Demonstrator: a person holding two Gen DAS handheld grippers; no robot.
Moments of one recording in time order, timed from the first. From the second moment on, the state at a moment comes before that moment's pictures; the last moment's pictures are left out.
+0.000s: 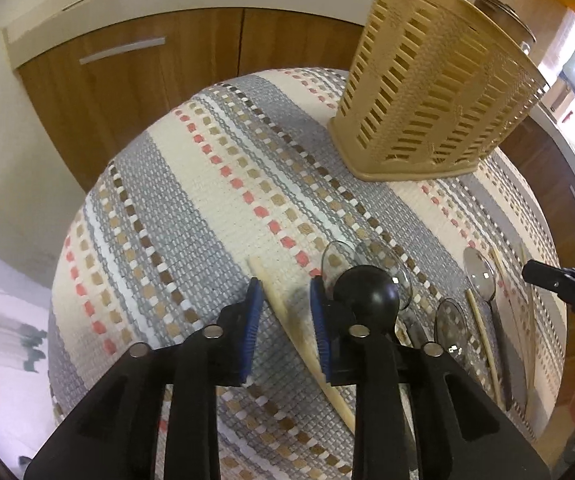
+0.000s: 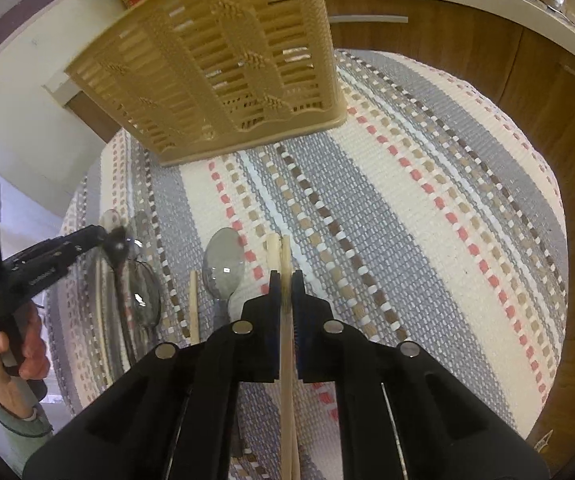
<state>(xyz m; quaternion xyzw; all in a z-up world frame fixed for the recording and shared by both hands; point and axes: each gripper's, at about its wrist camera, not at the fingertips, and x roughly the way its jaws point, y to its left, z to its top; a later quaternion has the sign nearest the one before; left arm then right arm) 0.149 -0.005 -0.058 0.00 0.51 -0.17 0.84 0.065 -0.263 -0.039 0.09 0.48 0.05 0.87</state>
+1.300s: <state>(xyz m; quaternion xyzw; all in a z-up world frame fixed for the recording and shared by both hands) 0.038 -0.012 0.142 -0.04 0.11 -0.24 0.97 -0.034 -0.252 0.117 0.03 0.25 0.06 0.96</state>
